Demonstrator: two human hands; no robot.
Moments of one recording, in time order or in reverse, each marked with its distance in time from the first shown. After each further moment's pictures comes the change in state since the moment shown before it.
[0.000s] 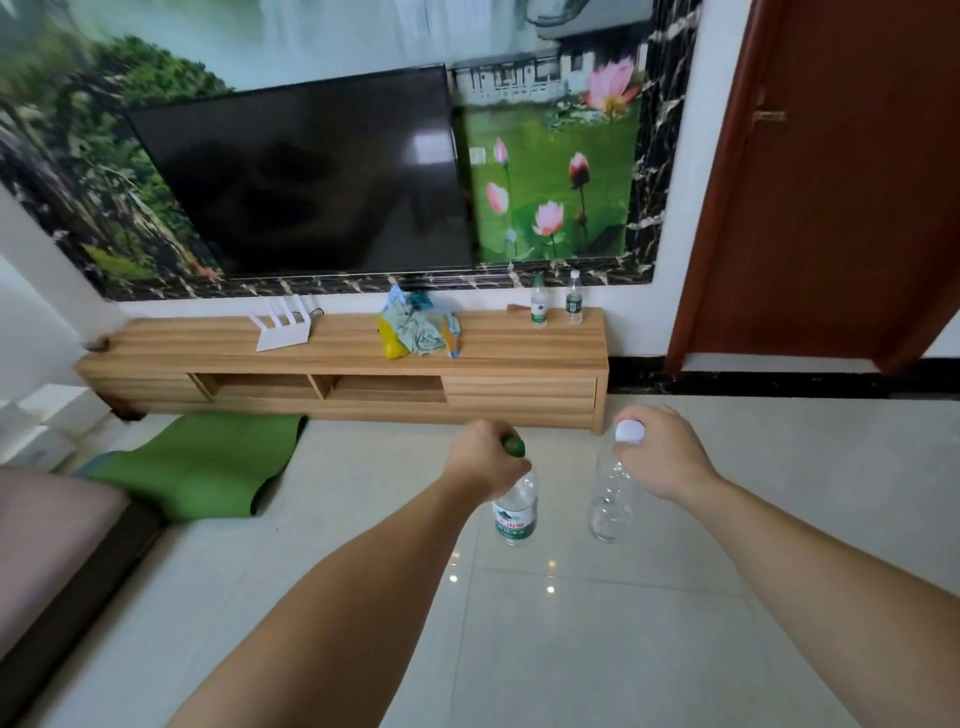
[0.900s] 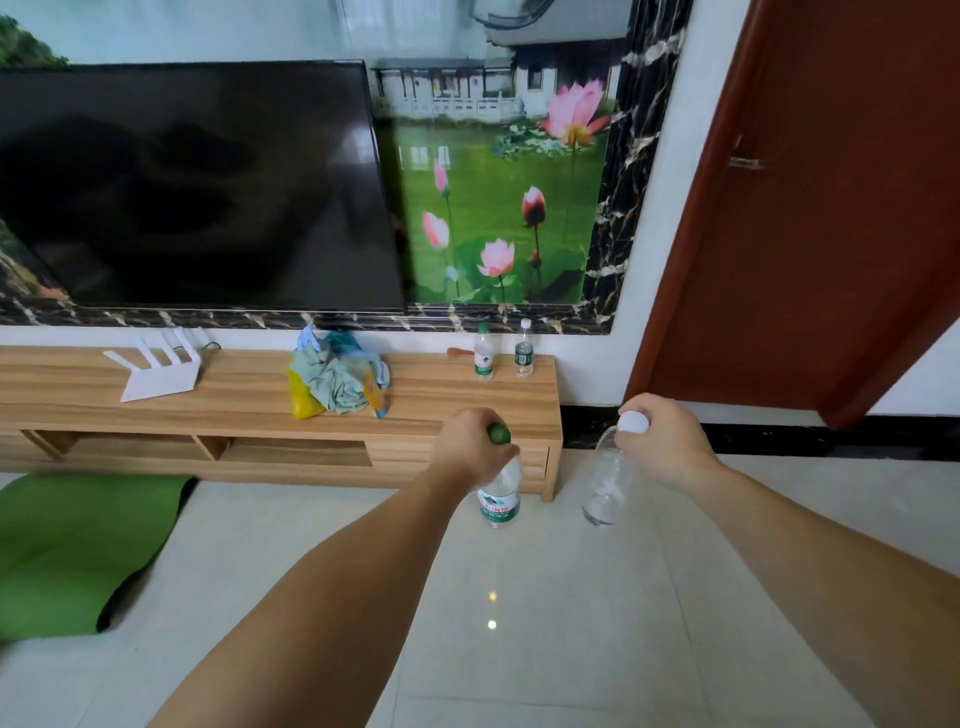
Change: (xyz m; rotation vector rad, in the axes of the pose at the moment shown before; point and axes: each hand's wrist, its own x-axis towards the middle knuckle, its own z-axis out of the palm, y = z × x) left_hand 0.334 0.061 0.026 -0.047 -0.014 0.122; right_hand 0.313 0.011 -0.047 0.011 0.102 0.064
